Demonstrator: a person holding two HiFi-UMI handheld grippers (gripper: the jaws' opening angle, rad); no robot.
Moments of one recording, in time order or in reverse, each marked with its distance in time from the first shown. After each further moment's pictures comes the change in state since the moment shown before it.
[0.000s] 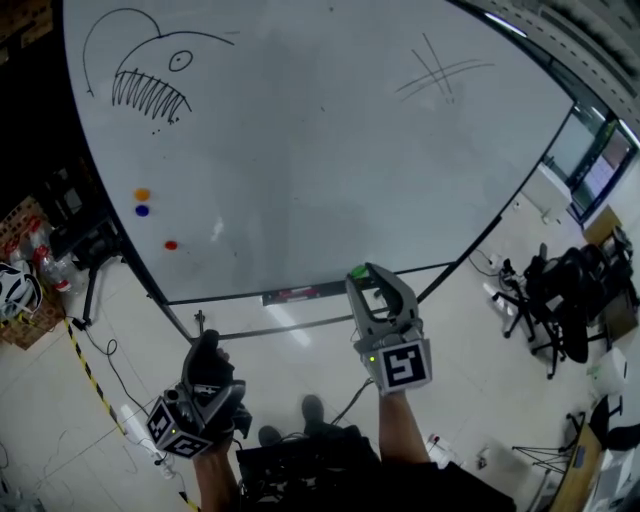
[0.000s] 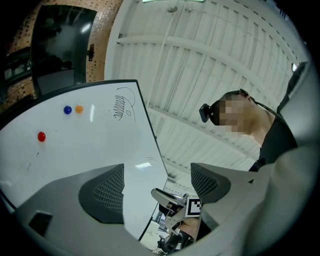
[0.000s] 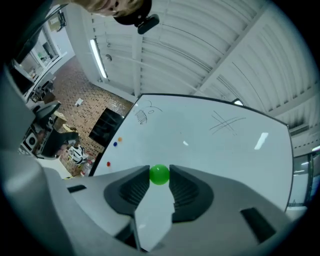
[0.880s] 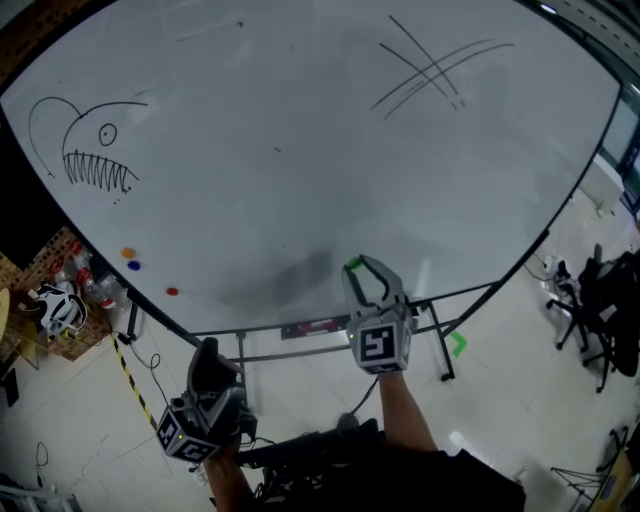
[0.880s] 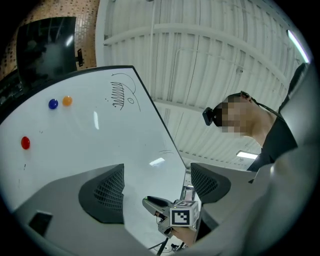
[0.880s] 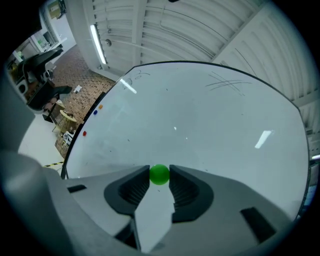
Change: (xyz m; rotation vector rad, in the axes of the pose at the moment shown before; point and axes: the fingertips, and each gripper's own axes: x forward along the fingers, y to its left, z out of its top) left arm 0.093 0.051 -0.021 0.198 0.035 0.127; right arm 0.121 -0.076 -0.106 -0.046 0.068 -0.010
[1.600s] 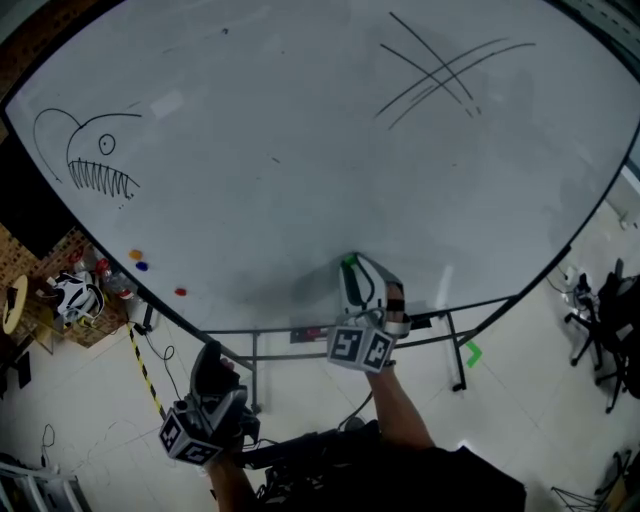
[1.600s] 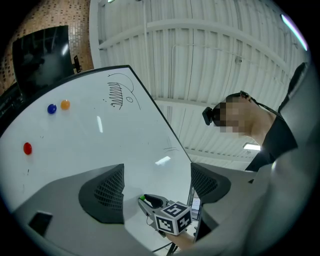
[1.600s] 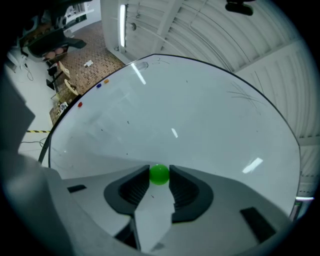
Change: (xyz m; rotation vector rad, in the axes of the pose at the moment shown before) left arm 0.014 -0.001 -0.009 0.054 0.004 0.079; right arm 0.043 0.006 -0.012 -0.289 0.011 -0.120
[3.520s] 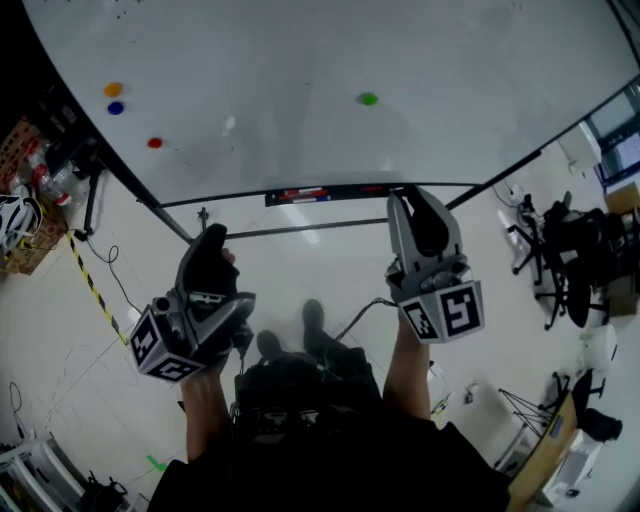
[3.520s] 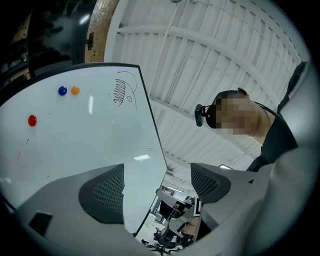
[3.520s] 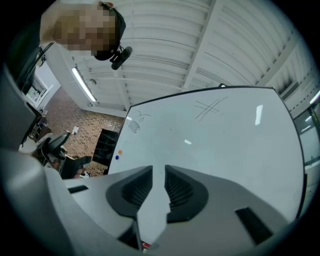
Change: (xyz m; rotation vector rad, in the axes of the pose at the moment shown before) left arm -0.074 -0.021 0.010 -0.249 0.043 -0.235; right arm -0.192 -0.005 0.084 0.632 -0.168 0.200
